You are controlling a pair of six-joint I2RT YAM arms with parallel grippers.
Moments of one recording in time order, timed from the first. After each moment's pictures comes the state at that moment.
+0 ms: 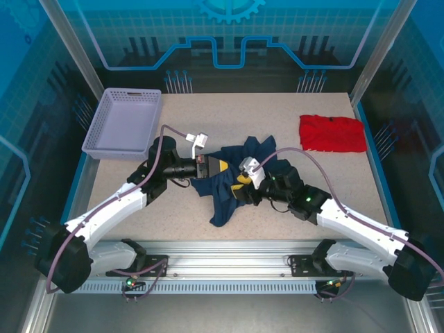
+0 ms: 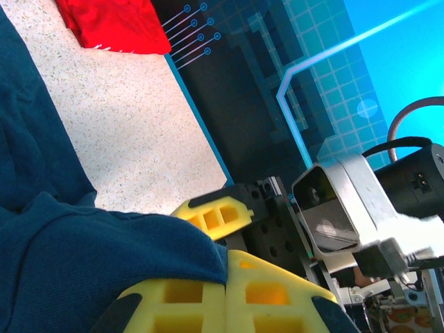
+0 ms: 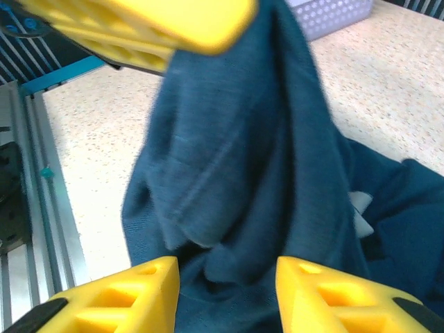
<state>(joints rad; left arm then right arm) -0.49 1.18 0.78 0.13 0.79 -0.85 0.79 1.03 0.69 -0.12 -0.24 0.00</state>
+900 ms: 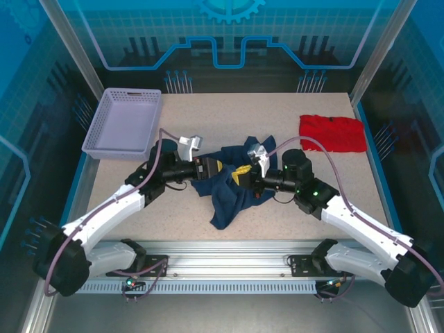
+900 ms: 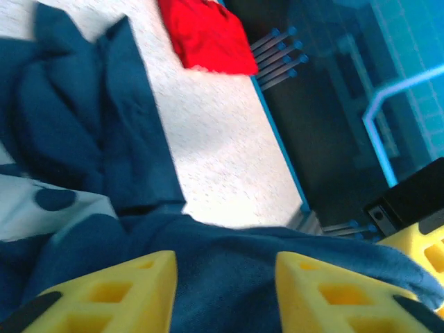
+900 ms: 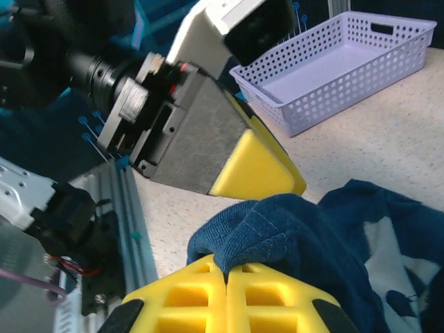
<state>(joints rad) -0.49 1.12 0.76 -0.06 0.53 -0.71 0.66 1.02 0.74 -0.01 -0.53 0.23</state>
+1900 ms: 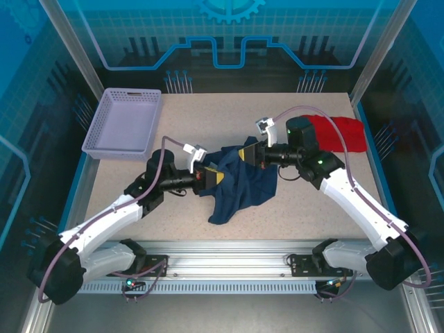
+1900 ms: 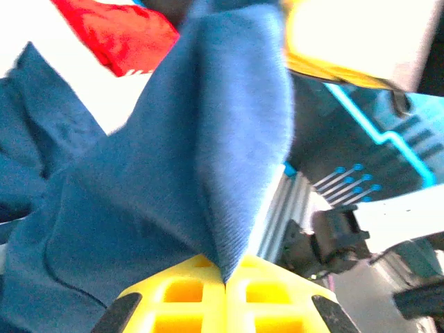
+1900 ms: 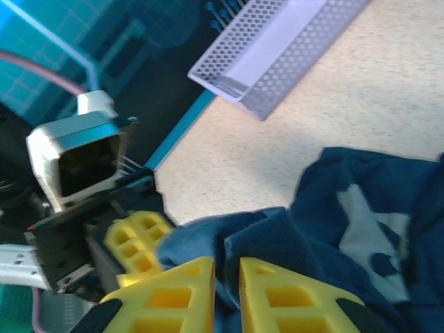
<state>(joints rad) -0.52 1.07 0.63 0.17 0.72 -0.53 0.48 1.20 1.09 -0.39 -0.61 0.37</state>
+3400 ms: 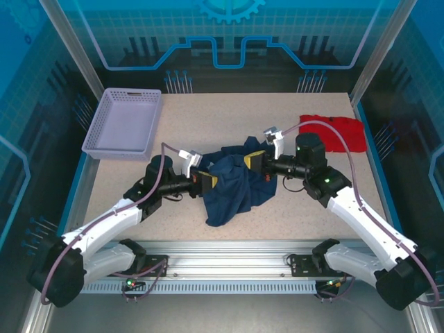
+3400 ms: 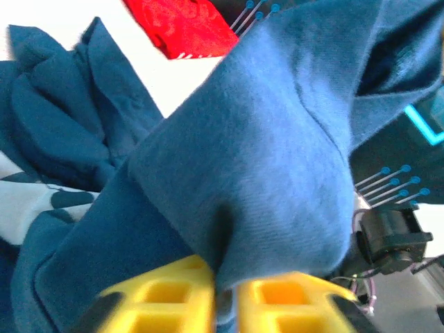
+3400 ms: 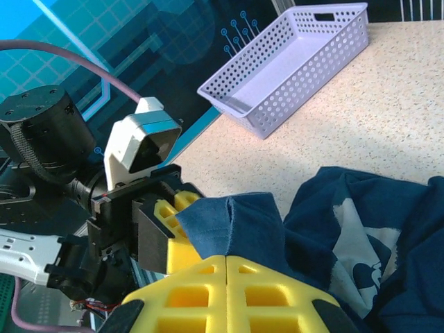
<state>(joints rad) -0.49 1.06 0.55 0.12 0.60 -0.46 0.48 1.03 0.88 -0.20 -0.61 0.35</state>
